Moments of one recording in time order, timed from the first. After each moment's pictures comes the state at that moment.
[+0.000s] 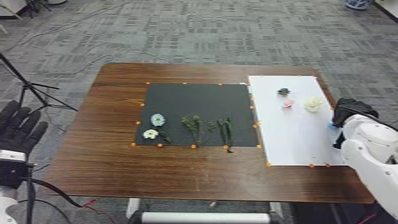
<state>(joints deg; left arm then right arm) 143.3 -50.6 -115.9 -127.2 -1.5 17.3 26.8 -86.4 -40.9 76.7 -95.3 -127.2 -13.8 38.3</state>
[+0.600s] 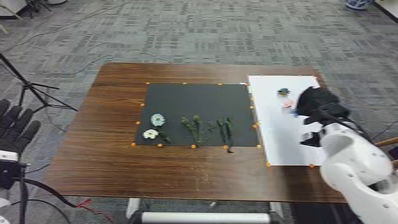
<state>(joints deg) 144.5 -50.9 -118.2 -127.3 -1.5 17.2 26.7 -93.6 -43.2 73.5 -111.4 -126.9 3.8 28.4</state>
